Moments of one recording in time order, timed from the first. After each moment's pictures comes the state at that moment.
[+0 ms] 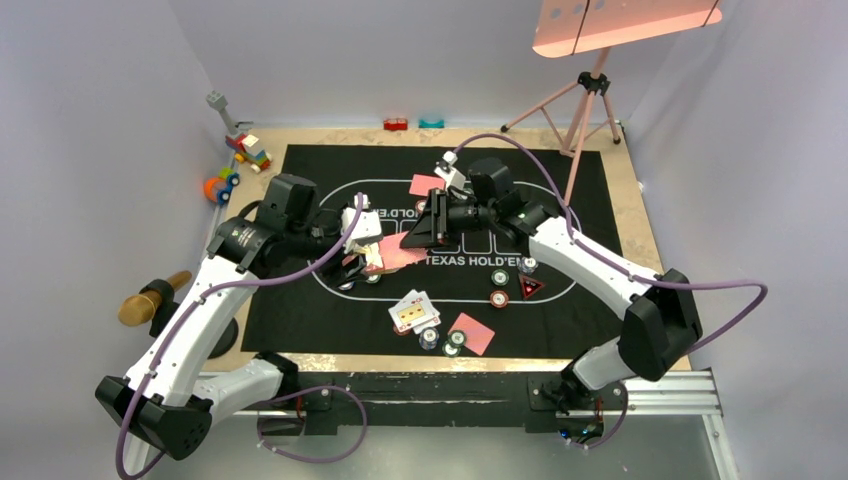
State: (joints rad) left arm -0.43 1.07 1.20 -1.00 0.61 0.71; right arm 0.66 1.48 1.18 -0.21 -0.67 0.87
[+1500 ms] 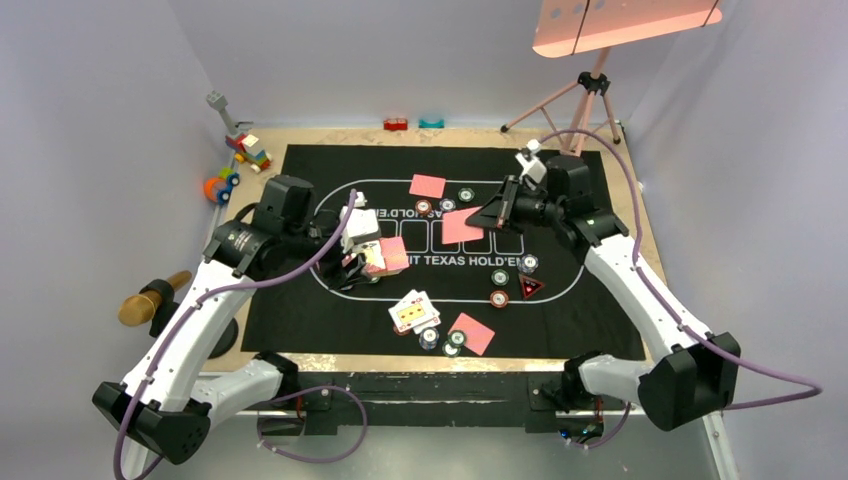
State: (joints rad) left arm -0.43 1.05 1.20 -0.98 0.65 0.65; right arm 0.37 1.21 1.07 -0.36 -0.66 0.80
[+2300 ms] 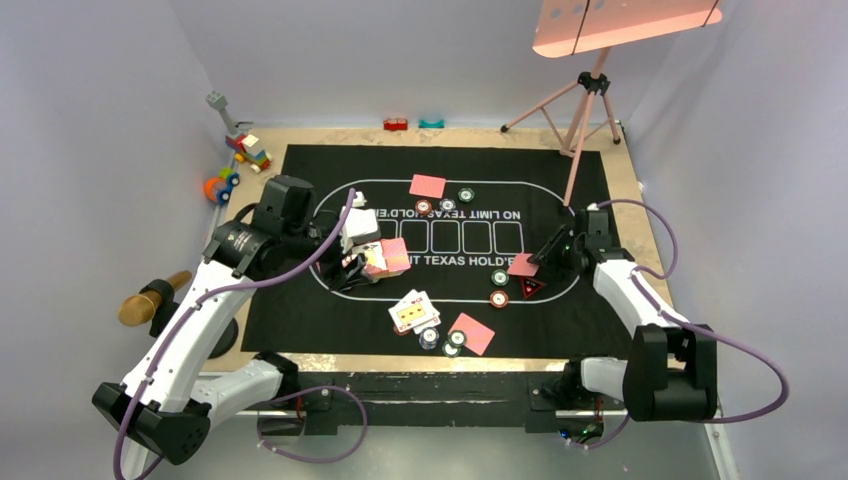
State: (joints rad) left arm -0.43 1.04 1.20 -0.98 0.68 0.63; right arm 0.01 1.22 0.65 -0.37 -0.18 0.74
